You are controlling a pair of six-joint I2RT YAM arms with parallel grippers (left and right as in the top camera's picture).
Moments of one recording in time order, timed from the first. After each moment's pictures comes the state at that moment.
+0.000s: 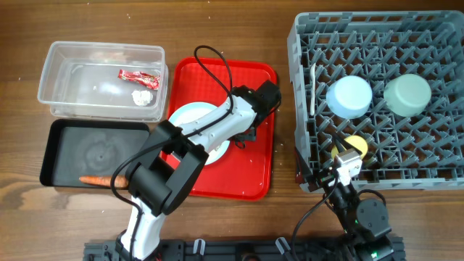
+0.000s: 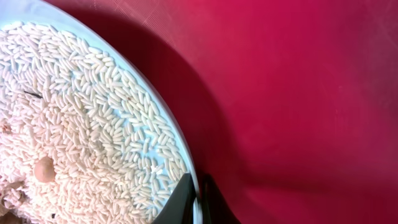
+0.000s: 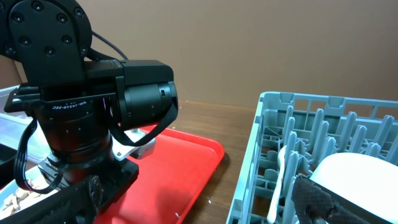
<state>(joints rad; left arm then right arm) -0.74 2.11 1.49 -0.98 -0.27 -0.64 0.42 0.01 0.01 0.01 0.05 0.04</state>
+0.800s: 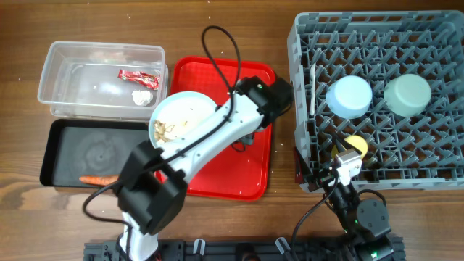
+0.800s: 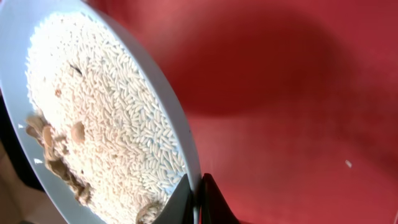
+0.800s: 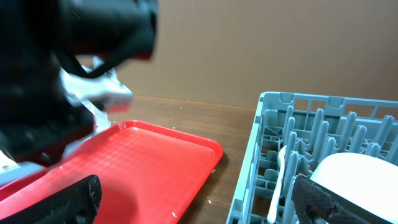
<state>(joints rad) -0.82 1.98 1.68 -1.43 -0.43 -0.62 0.42 0.01 0.01 0.01 0.05 0.04</state>
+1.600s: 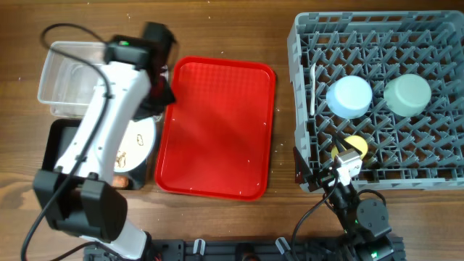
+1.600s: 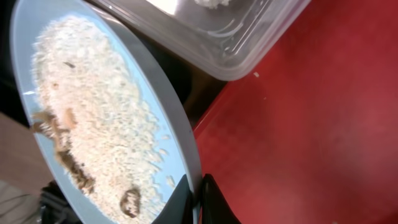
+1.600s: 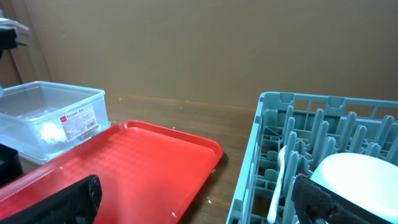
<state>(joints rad) -0.20 1.75 1.65 -1.46 -0.18 -0.67 0.42 0.01 0.01 0.01 0.05 0.04</state>
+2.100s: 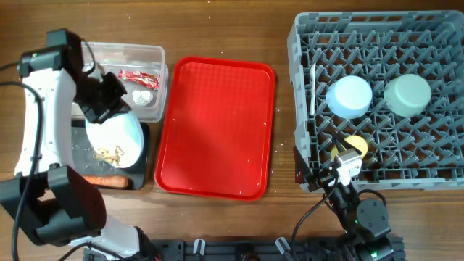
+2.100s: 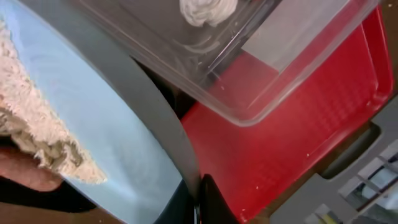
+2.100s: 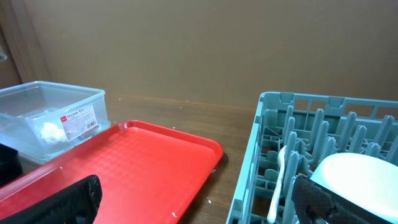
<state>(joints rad) 0.23 1.75 1.55 -1.33 0.33 -0.40 0.42 0.01 0.01 0.01 0.05 0.04</state>
